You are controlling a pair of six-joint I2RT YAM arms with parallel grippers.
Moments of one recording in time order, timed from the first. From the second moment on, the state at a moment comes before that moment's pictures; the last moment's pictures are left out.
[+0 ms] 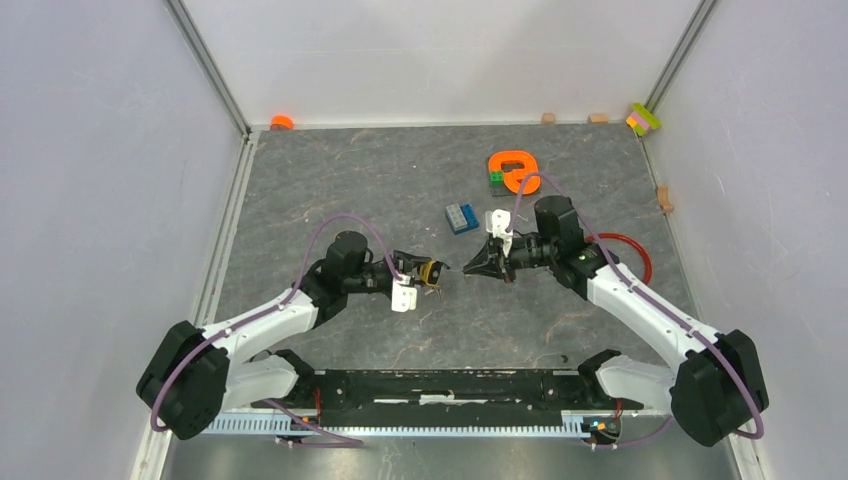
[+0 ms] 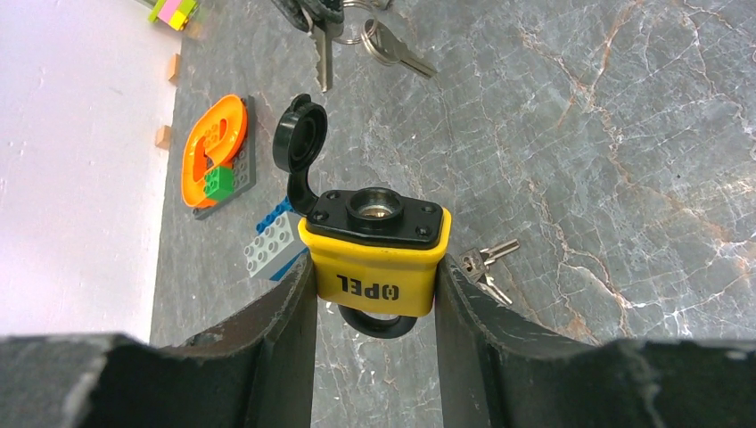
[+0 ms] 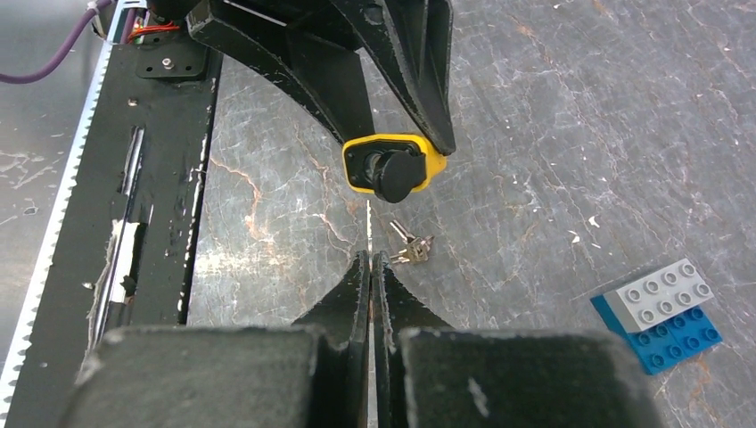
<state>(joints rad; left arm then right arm) -0.64 1.14 0.48 0.24 0.71 1.04 0.49 1.14 0.74 -0.13 -0.97 -0.49</state>
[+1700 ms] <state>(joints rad) -0.81 1.16 0.52 0.31 0.09 1.03 0.47 1.49 0.84 0.24 -0.92 0.21</state>
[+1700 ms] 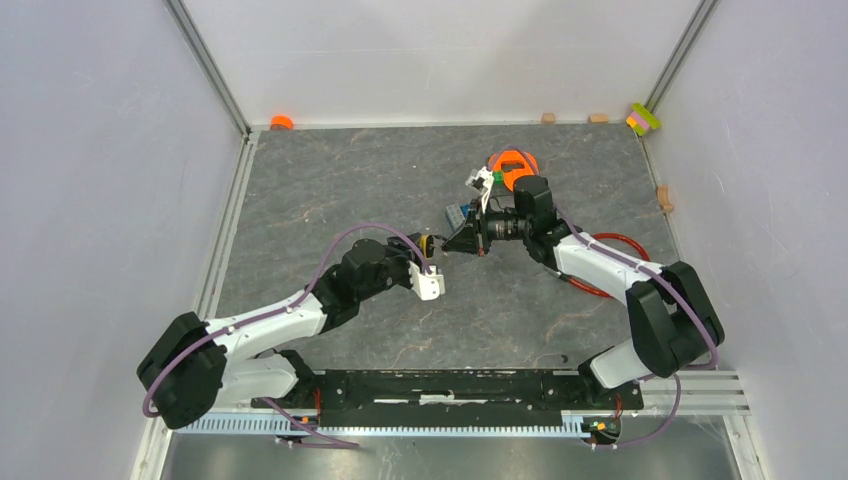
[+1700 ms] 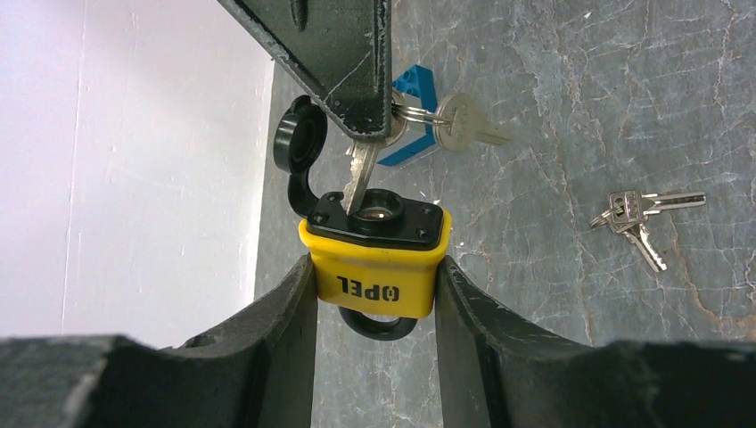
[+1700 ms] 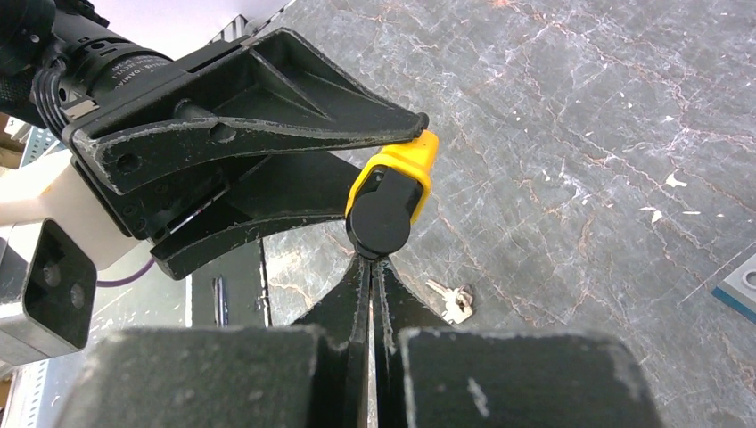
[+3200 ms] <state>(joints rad) -0.84 1.17 0.51 0.31 0.06 1.09 0.47 1.51 0.84 0.19 -0.92 0.21</state>
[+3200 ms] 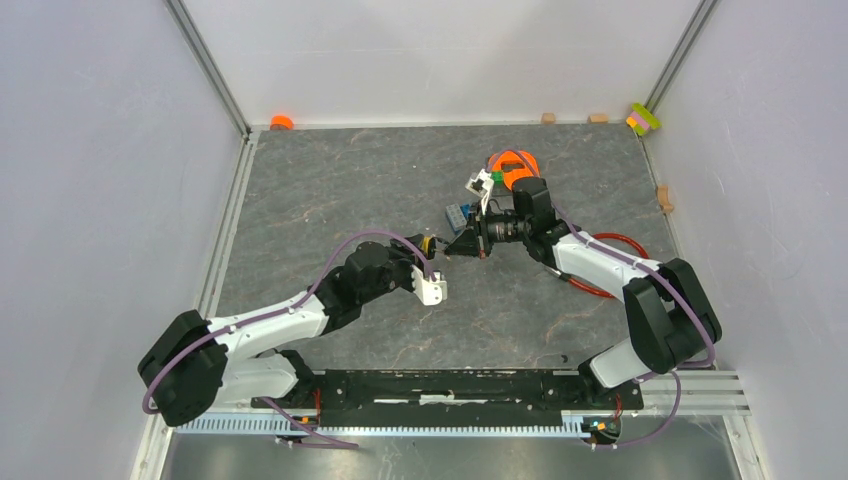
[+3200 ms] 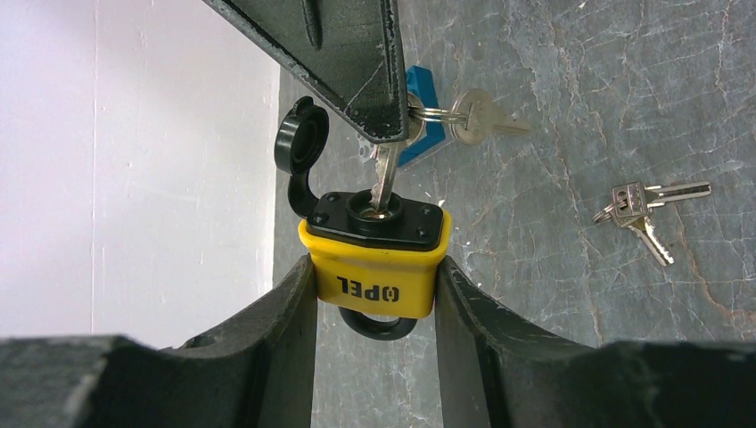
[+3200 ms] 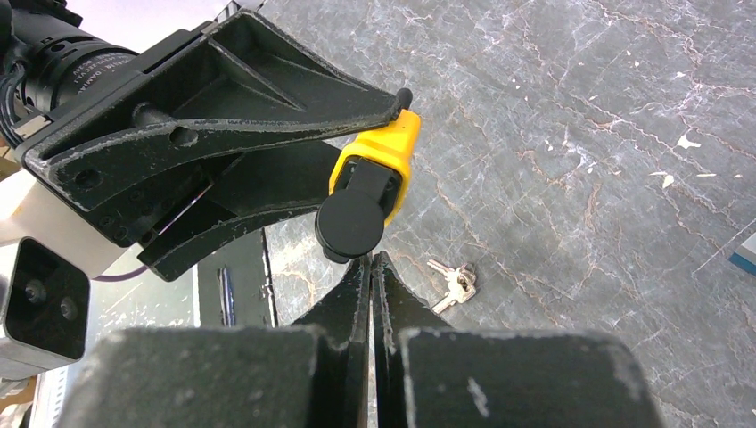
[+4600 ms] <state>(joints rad) -0.84 1.18 0.51 0.31 0.06 1.09 0.49 1.50 0.84 0.20 -0.91 0.19</state>
